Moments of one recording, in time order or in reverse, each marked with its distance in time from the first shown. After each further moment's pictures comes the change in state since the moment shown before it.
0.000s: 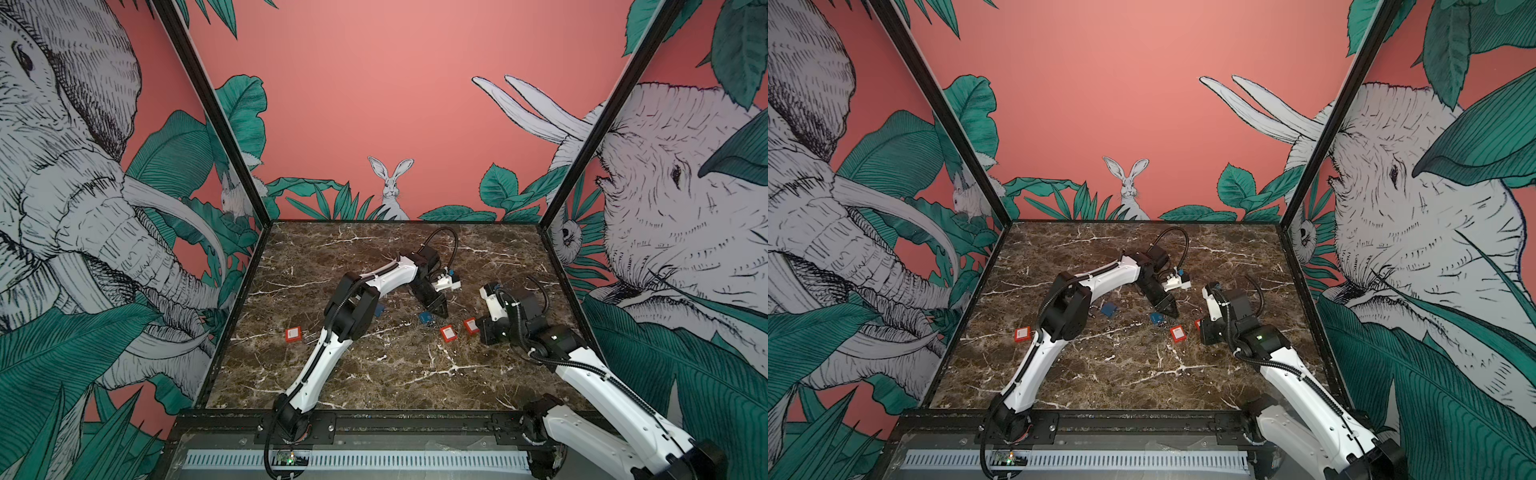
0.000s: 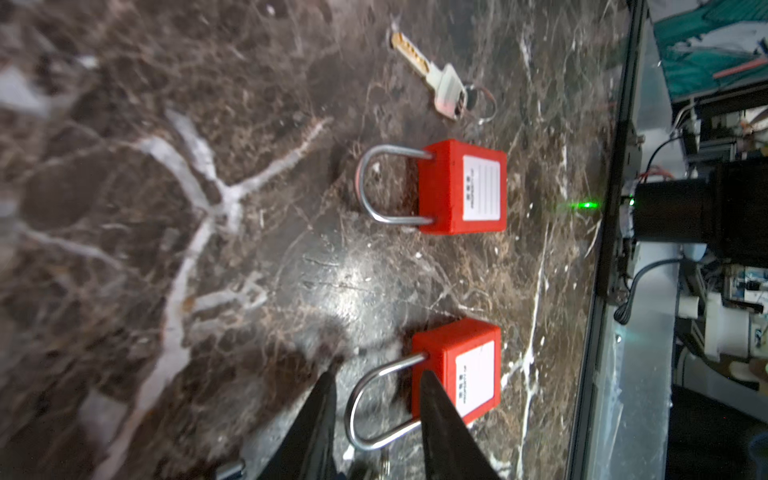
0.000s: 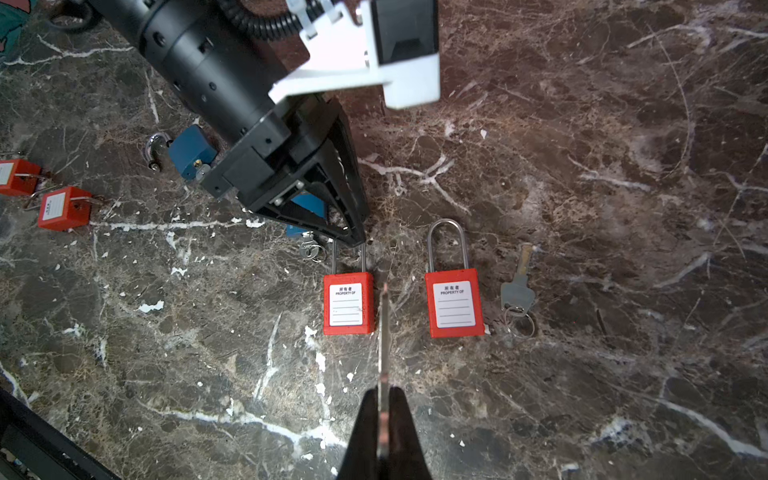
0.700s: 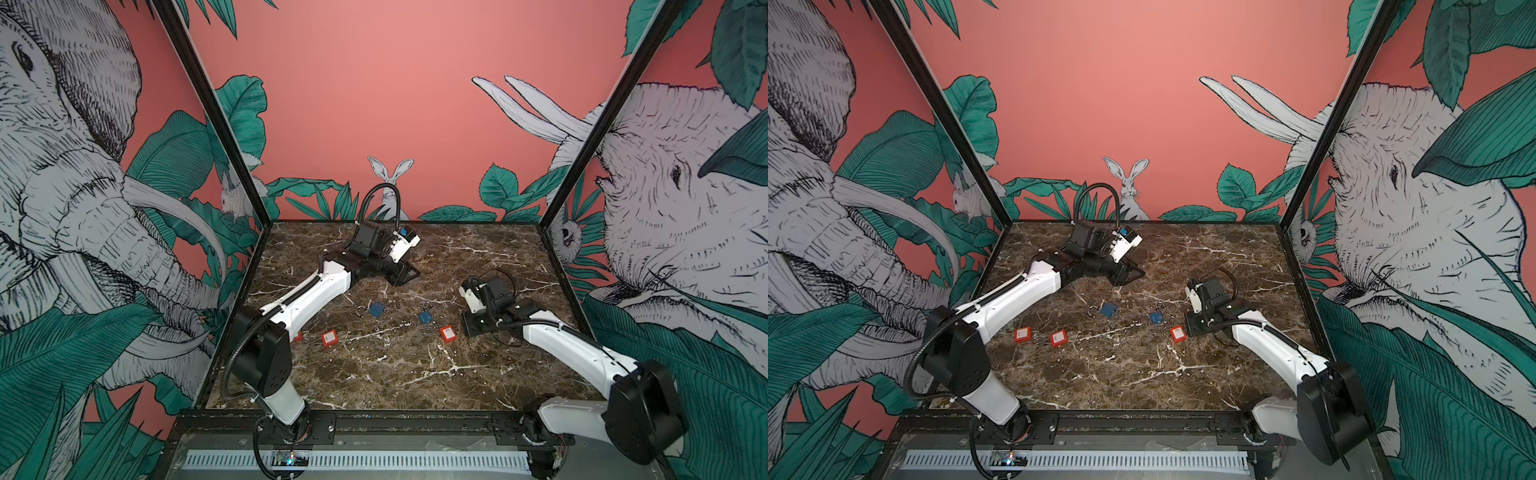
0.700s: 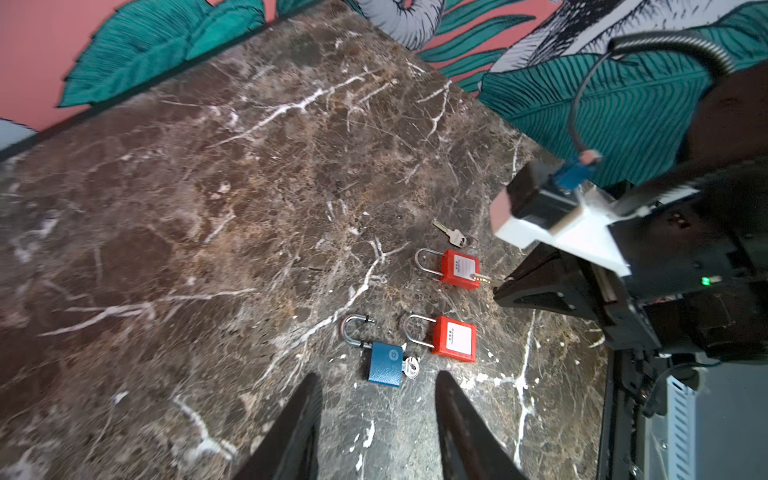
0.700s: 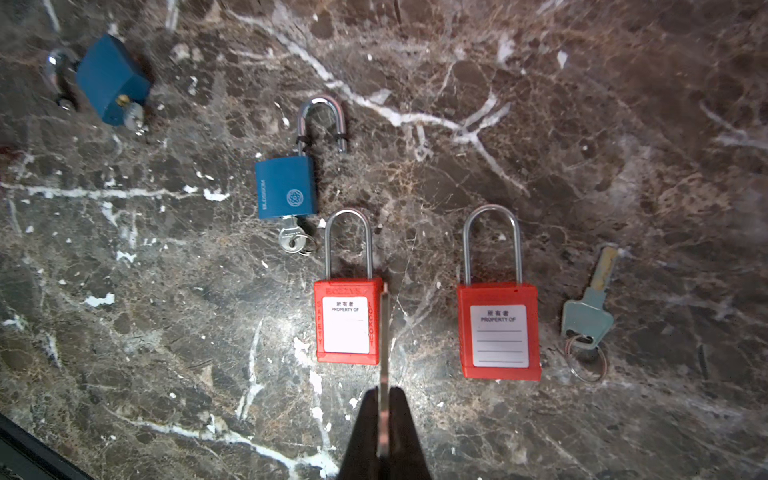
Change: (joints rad) left arm 0.171 -0.833 -0.689 0.510 -0.203 -0.198; right arm 0.034 0.419 0.145 0.015 -0.027 -0.005
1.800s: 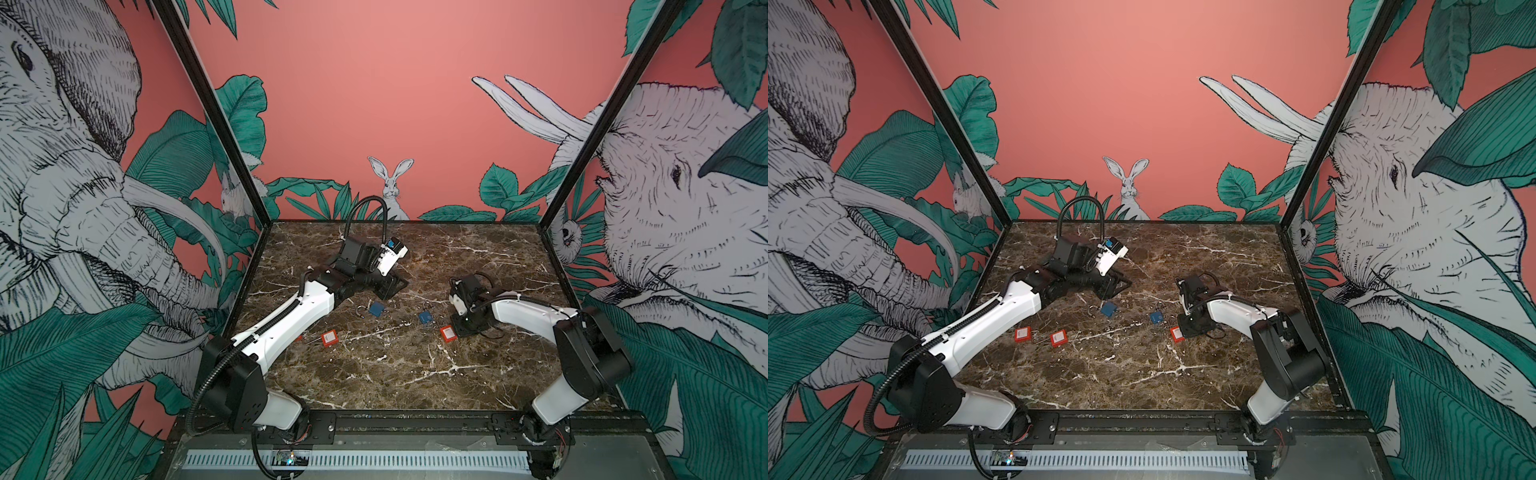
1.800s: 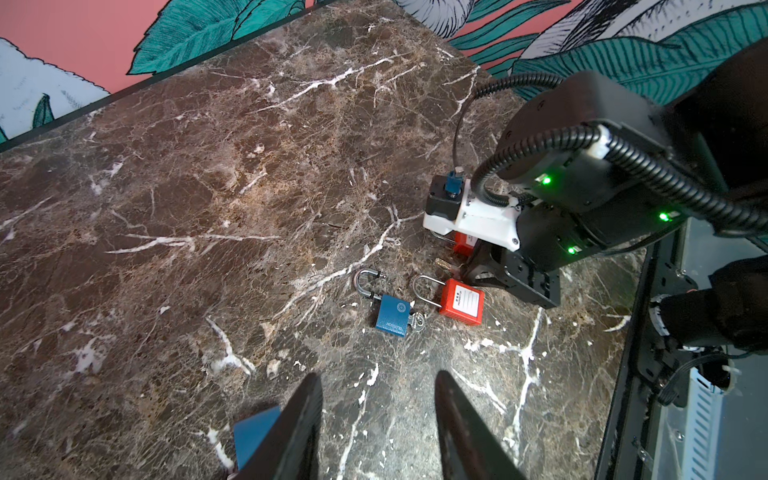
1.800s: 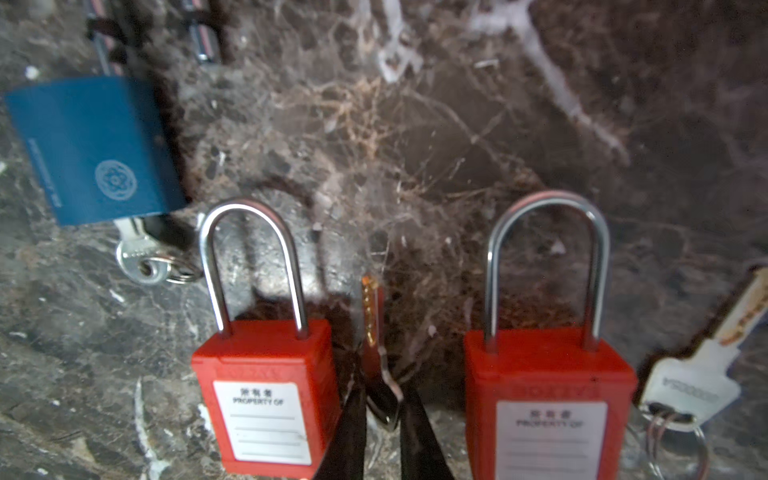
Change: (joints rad) left arm -0.006 -0.177 -0.165 -0.002 -0.102 -0.034; right arm 0.018 0.304 0.092 -0.039 0.055 0.004
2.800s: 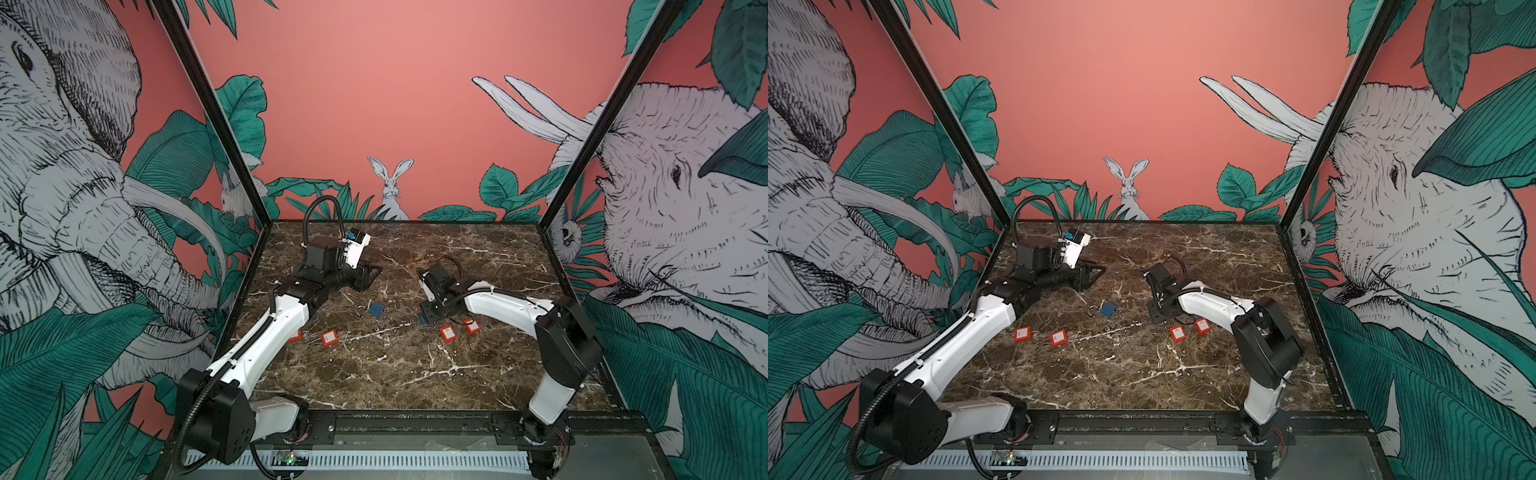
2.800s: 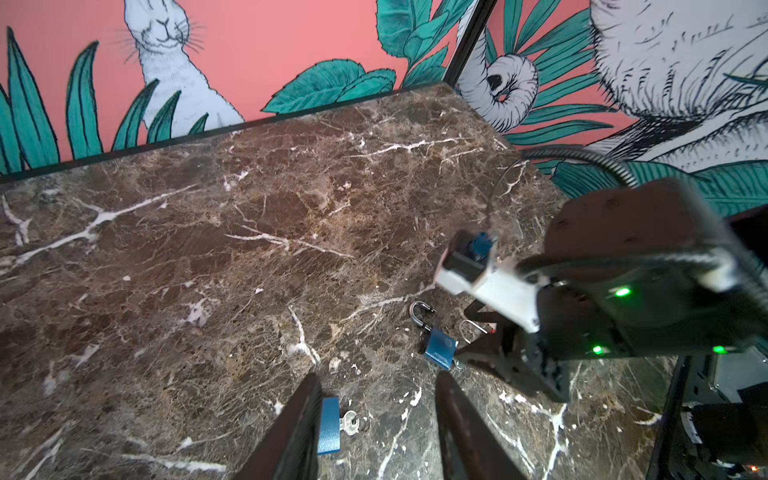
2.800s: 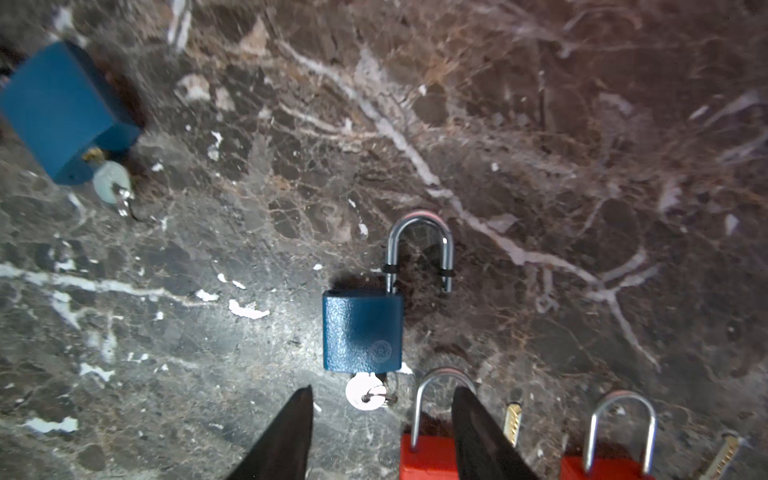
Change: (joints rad) left arm 0.202 -0.180 -0.162 0.166 0.026 -0.133; right arm 0.211 0.164 0.284 0.021 0.130 0.061
